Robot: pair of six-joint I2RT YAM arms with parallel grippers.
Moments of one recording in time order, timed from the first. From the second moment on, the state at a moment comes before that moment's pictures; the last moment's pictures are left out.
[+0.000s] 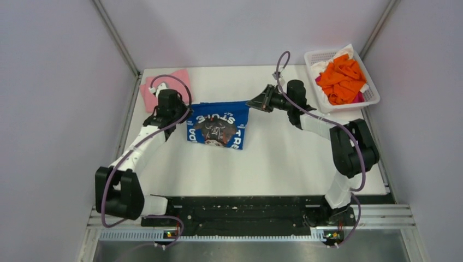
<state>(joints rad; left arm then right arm) -0.19 1.29 0.94 -0.24 -0.10 -0.78 0.36 1.75 1.07 0.47 -0.69 0.88</state>
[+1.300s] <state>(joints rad) -0.13 2.04 1.59 -0.24 0.39 -0.63 0.34 1.95 1.33 0.14 -0.47 0.69</state>
